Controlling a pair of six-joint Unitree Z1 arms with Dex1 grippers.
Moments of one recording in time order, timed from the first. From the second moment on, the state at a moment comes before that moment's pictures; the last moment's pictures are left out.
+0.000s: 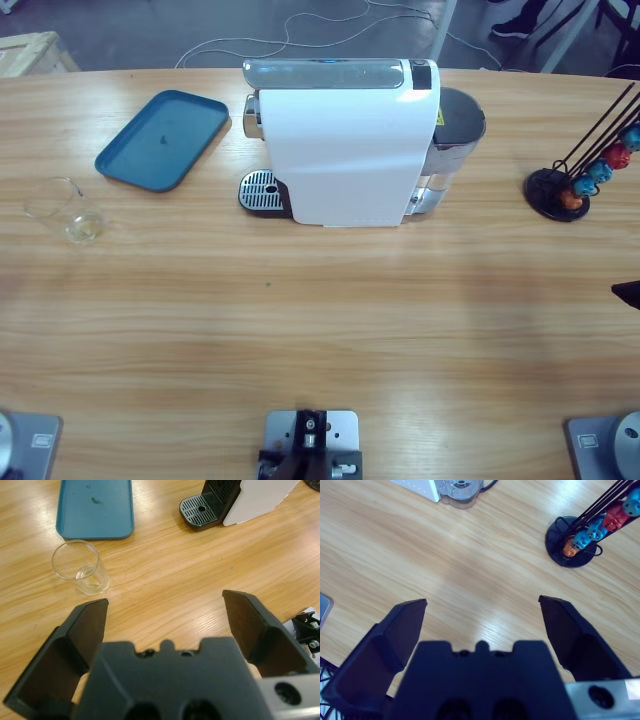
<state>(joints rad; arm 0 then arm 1) -0.63 0.71 -0.73 0.68 0.01 -0.14 0.76 0.95 -0.85 0.82 -0.20 0.19</state>
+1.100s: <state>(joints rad) -0.53 1.67 -1.24 0.30 -0.48 -0.82 0.75 0.95 -0.85 0.82 -0.19 0.19</state>
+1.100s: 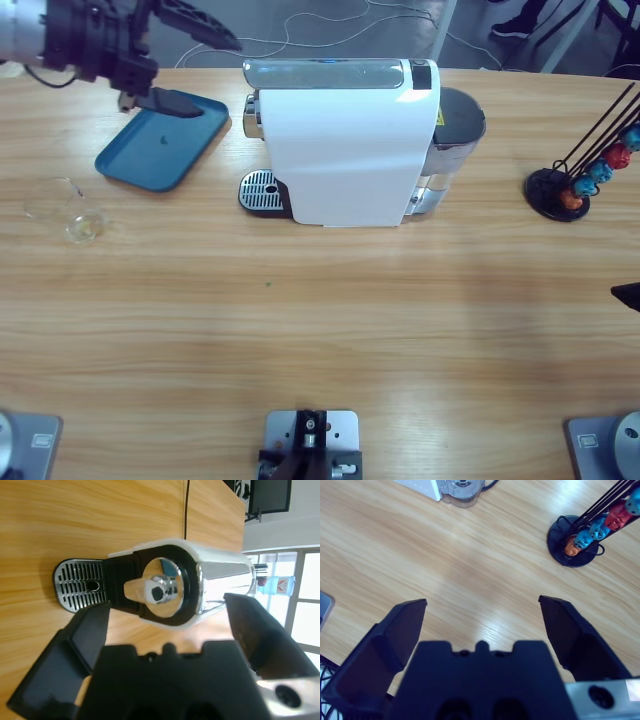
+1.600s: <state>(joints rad) -0.53 1.76 -1.25 0.17 -0.64 -0.87 0.75 0.95 -0.85 0.83 -0.19 0.19</state>
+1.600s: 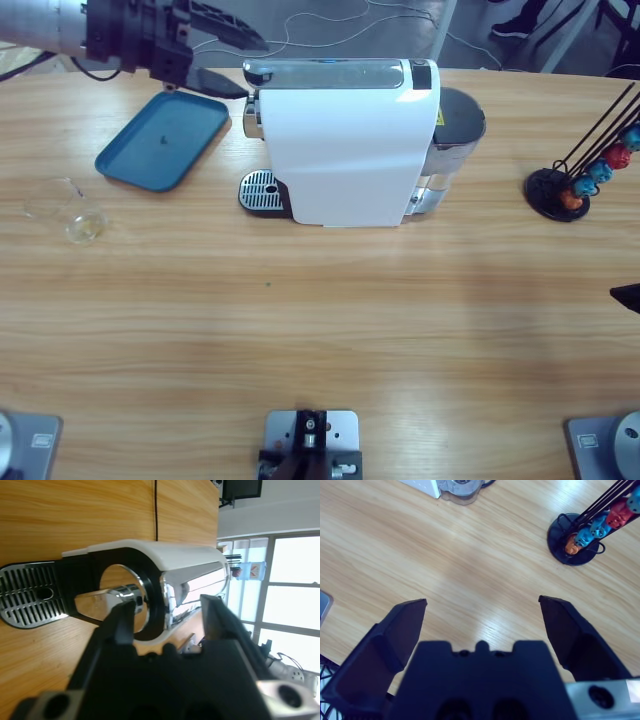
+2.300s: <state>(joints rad) -0.56 1.73 -1.31 0.04 -0.64 -1.01 0.75 0.95 -0.85 0.83 -0.19 0.18</state>
